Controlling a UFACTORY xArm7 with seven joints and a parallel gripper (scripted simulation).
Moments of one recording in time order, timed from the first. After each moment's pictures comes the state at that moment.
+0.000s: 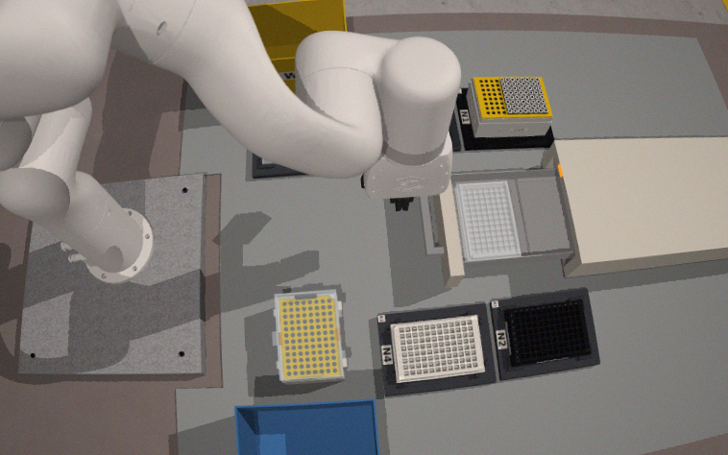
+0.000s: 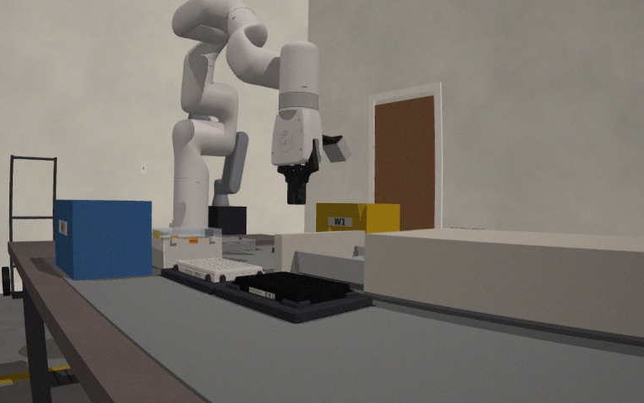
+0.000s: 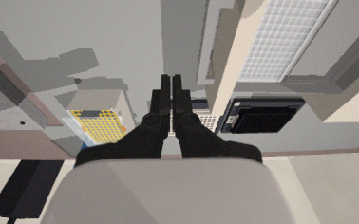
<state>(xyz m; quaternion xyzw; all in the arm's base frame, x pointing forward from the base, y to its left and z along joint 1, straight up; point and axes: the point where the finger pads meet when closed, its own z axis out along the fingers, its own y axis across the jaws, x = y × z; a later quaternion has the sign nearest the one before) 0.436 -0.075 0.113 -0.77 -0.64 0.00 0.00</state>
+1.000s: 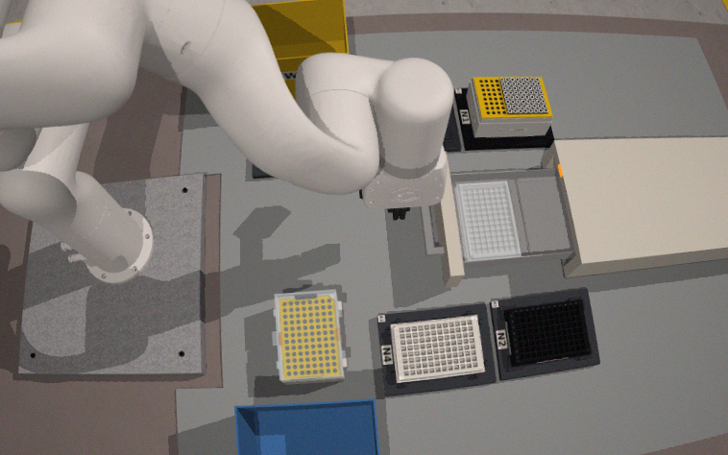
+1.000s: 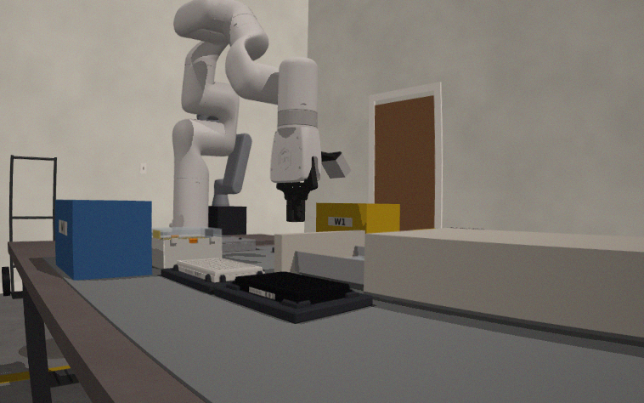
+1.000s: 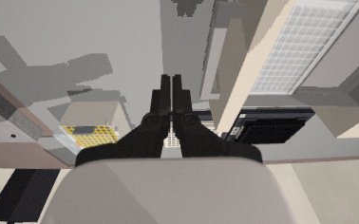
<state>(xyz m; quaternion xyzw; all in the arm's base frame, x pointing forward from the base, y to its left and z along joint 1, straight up) 0.435 -0.075 0.081 -0.76 -0.64 0.00 0.00</state>
